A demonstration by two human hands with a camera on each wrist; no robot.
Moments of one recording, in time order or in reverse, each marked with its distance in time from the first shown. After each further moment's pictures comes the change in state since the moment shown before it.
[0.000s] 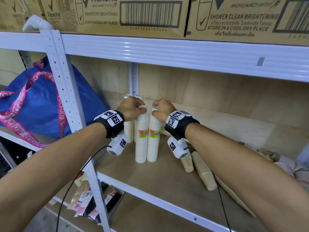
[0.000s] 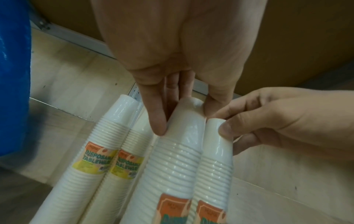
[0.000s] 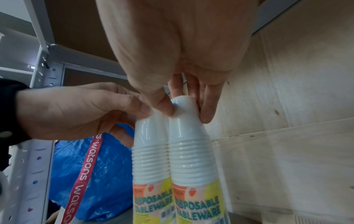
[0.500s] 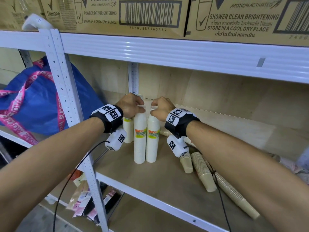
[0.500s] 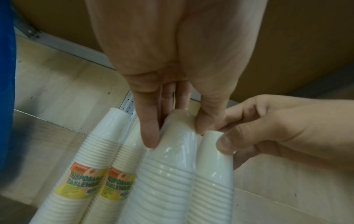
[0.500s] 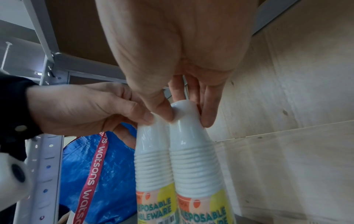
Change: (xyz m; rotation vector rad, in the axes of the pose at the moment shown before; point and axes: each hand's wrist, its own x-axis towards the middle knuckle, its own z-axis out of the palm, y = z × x) left_hand 0.012 0.006 -0.012 0.121 -0.053 -0.015; right_hand 0.010 -0.002 -0.002 0.004 -0.047 -0.001
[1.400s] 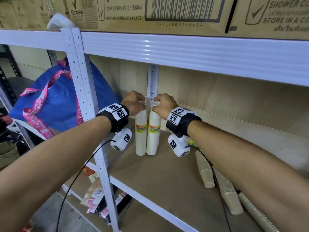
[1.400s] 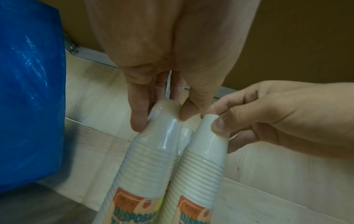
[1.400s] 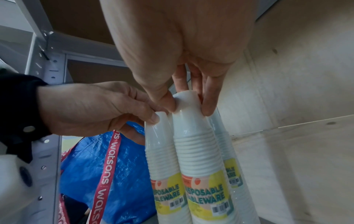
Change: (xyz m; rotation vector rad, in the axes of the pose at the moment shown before) left_hand 0.025 -0.048 -0.029 0.053 0.161 -0.105; right_hand 0.054 -0.041 0.033 0.058 0.078 -0.118
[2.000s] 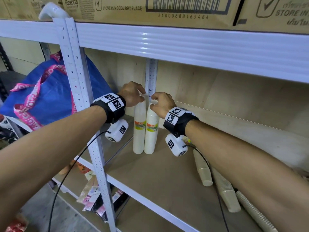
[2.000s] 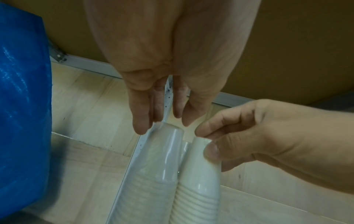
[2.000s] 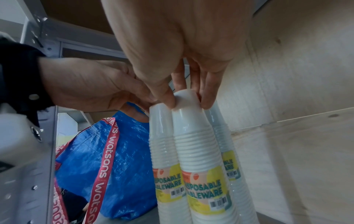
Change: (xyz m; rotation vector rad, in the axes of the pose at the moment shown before) left_hand 0.012 0.007 -0.015 0.039 -0.012 0.047; right_hand 0.007 0.006 0.011 0.014 0.029 -0.038
